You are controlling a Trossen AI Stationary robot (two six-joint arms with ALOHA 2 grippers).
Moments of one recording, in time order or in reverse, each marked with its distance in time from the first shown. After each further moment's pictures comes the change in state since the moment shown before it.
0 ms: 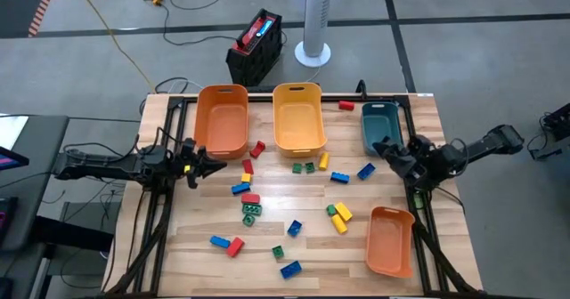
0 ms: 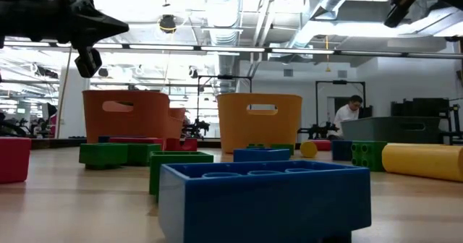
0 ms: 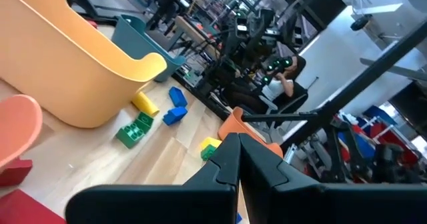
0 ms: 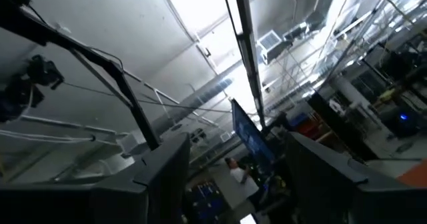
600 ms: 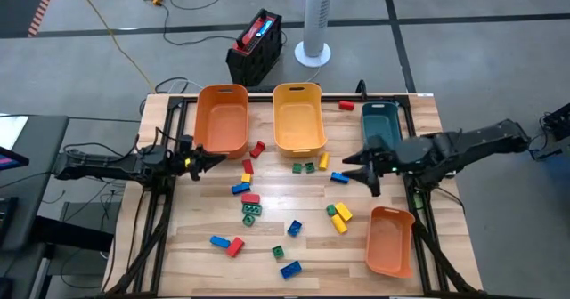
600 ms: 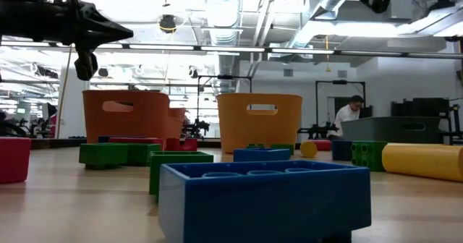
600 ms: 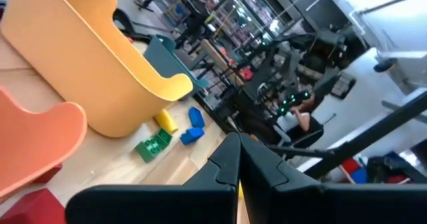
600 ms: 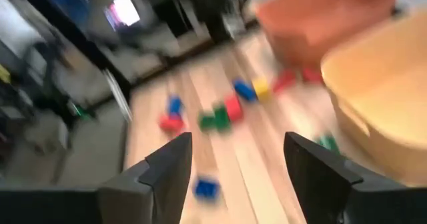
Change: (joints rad) left arm 0.000 0.000 0.000 0.012 -0.143 -0.105; right arm -0.096 0.448 0.845 -1.576 -0.158 0.158
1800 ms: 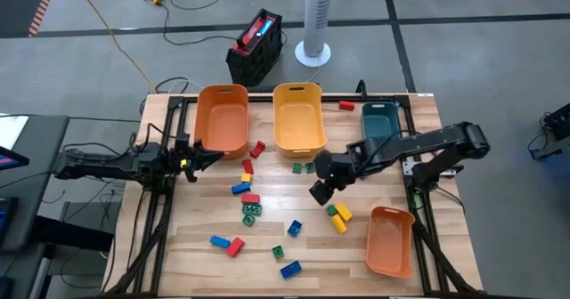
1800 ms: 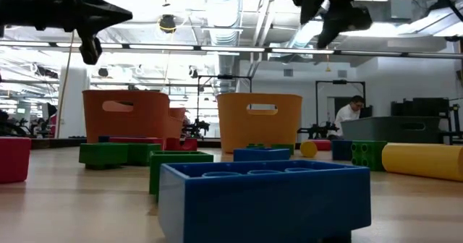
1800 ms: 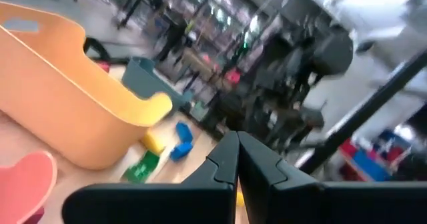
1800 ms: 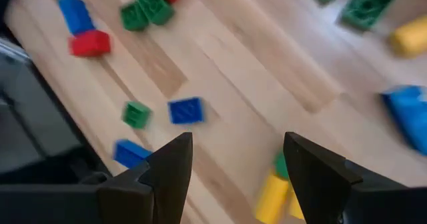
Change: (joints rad) left arm -0.005 0.009 0.071 -0.029 0.050 0.165; right arm -0.095 0.623 0.451 -0.414 -0.276 0.356
